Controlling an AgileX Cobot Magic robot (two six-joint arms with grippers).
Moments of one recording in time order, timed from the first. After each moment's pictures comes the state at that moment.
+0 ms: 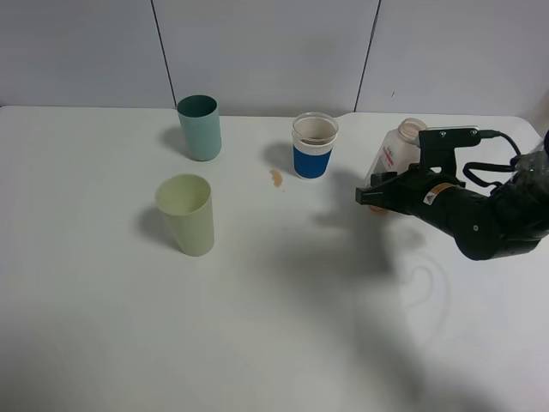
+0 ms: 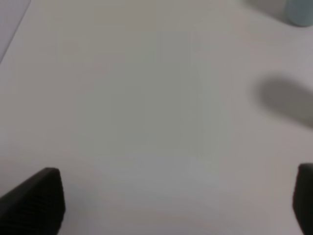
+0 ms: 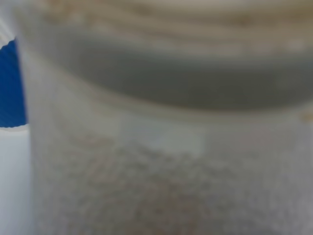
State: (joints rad) left arm 0.11 0.01 -0.51 0.00 1.05 0.02; right arm 0.32 1.96 -0.50 0.16 -0.90 -0.02
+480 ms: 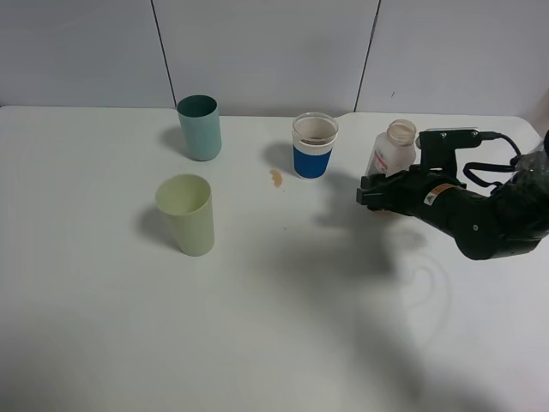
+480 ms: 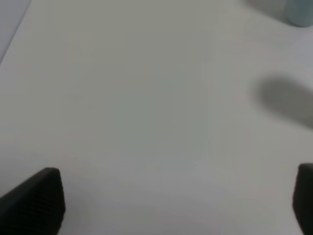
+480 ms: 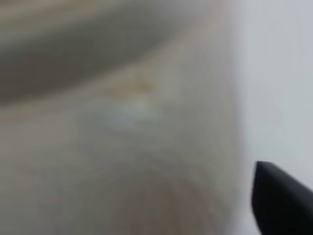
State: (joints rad) left arm 0.11 0.01 -0.51 0.00 1.05 0.02; right arm 0.32 1.96 -0.50 0.18 -0.89 -0.02
